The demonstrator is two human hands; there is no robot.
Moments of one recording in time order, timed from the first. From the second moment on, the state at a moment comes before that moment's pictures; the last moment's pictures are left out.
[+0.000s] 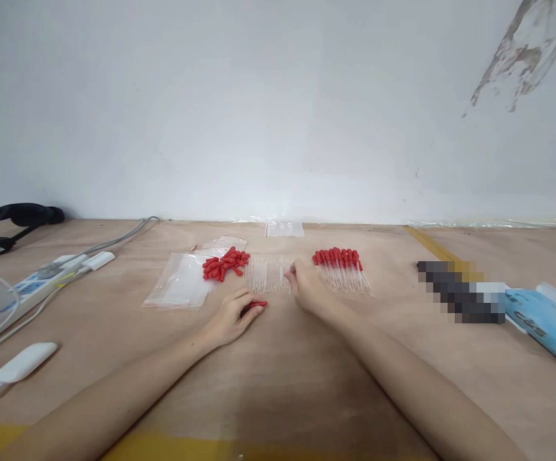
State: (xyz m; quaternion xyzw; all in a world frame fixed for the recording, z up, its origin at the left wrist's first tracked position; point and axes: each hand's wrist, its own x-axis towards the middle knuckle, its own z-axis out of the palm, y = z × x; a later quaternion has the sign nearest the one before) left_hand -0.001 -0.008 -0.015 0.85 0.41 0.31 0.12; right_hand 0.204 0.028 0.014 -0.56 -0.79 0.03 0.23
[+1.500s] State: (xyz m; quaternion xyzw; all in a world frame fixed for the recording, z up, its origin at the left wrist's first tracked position) left_hand -0.001 -0.019 -0.016 0.87 0.35 0.30 0.16; right_hand 0.204 -0.017 -0.015 -0.36 -0.90 -0.03 0.26
